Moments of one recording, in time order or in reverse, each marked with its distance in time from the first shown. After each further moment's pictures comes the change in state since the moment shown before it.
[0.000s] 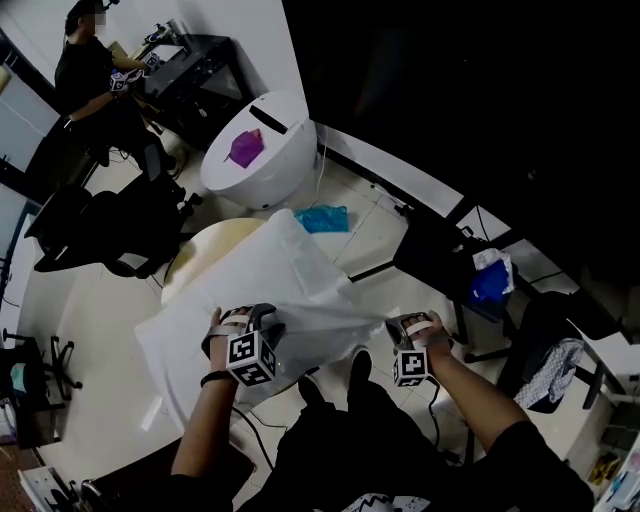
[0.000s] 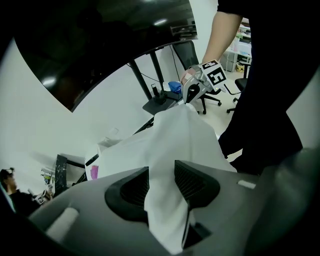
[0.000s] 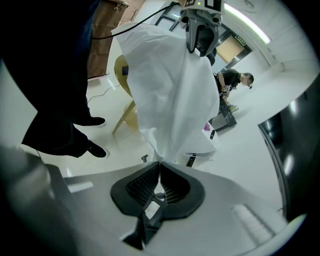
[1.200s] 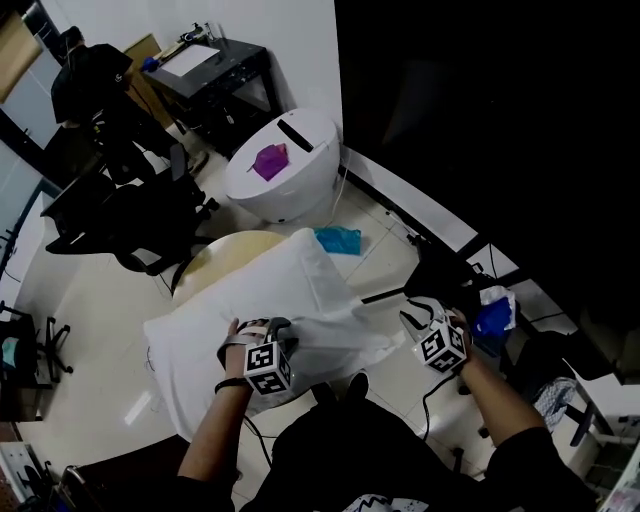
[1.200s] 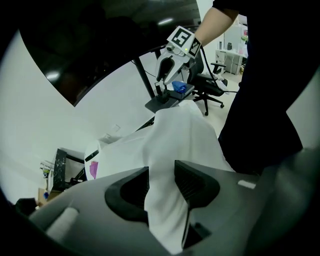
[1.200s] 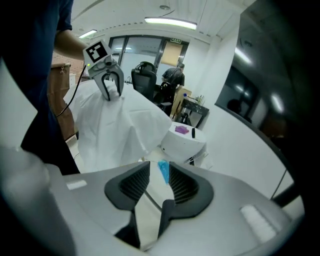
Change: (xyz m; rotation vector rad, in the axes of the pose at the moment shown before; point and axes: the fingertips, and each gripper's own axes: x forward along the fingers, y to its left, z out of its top) left arm 0.003 0.000 -0.002 -0.052 0.000 -0.003; right arm -0.048 -0.161 -0.001 0.573 -0.254 0.002
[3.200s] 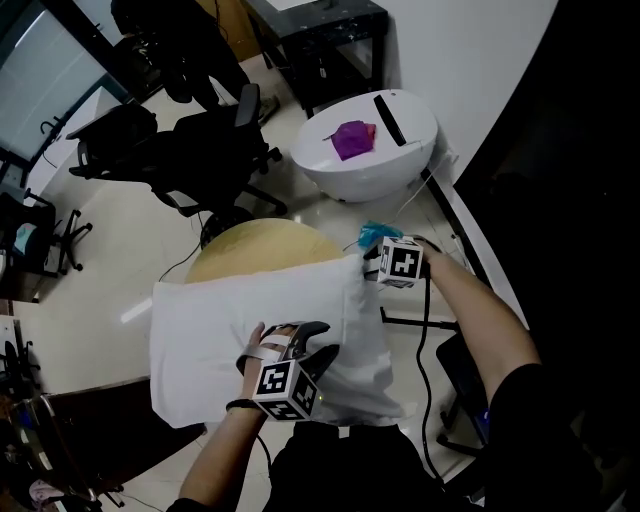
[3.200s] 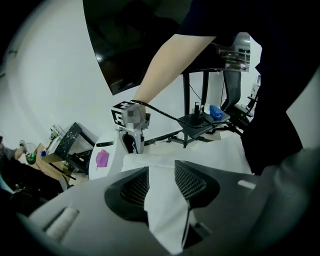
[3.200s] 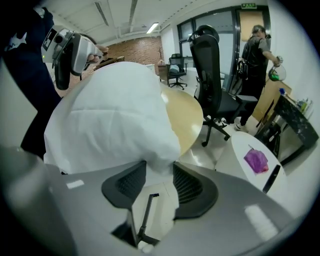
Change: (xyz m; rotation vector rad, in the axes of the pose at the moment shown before) left arm 0.005 0.114 0.033 -0.405 -0.134 0.137; right arm 0.297 -0.020 0.155 -0.538 0.132 0.887
